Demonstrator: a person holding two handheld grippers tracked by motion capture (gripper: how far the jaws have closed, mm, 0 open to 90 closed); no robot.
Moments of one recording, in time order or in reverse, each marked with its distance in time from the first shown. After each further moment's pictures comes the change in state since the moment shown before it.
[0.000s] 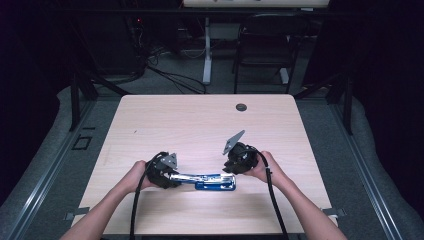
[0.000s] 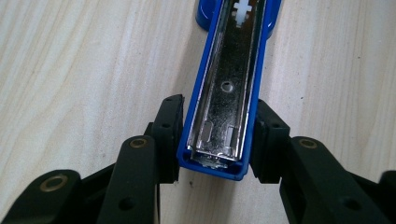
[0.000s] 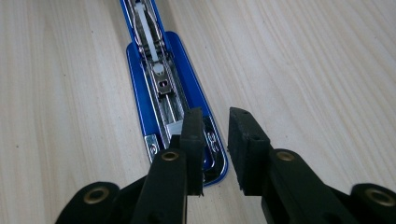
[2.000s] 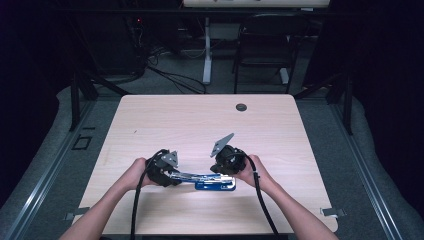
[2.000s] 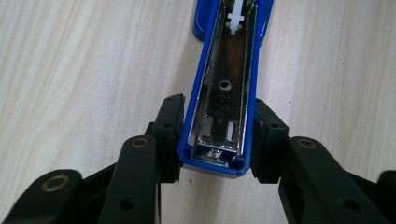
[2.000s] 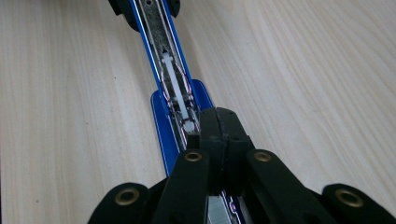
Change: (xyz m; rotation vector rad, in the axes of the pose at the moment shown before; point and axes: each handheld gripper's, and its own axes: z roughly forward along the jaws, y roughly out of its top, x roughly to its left) left arm -0.001 0.010 -0.011 0.023 -0.004 0.019; right arm 0.022 0.025 0.015 -0.060 0.006 0.007
